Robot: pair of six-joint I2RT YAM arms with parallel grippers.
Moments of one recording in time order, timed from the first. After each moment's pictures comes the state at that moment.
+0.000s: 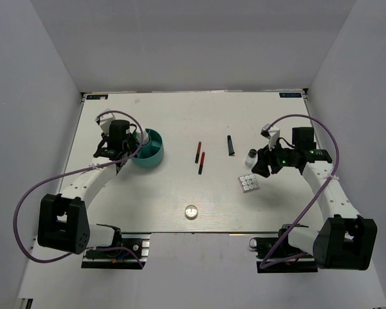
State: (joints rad) left arm -0.21 1.32 0.84 -0.11 -0.46 -0.62; right arm 0.02 1.16 0.87 -0.69 -0.72 -0.51
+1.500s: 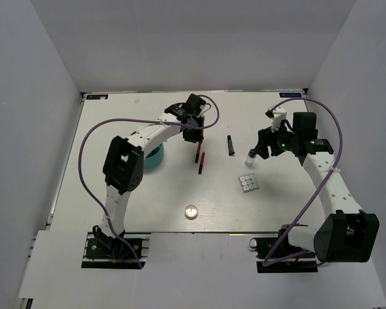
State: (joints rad) left arm -0.62 2.10 1.84 -0.73 -0.01 -0.44; right arm 0.06 1.22 1.02 -0.57 -0.51 -0.31
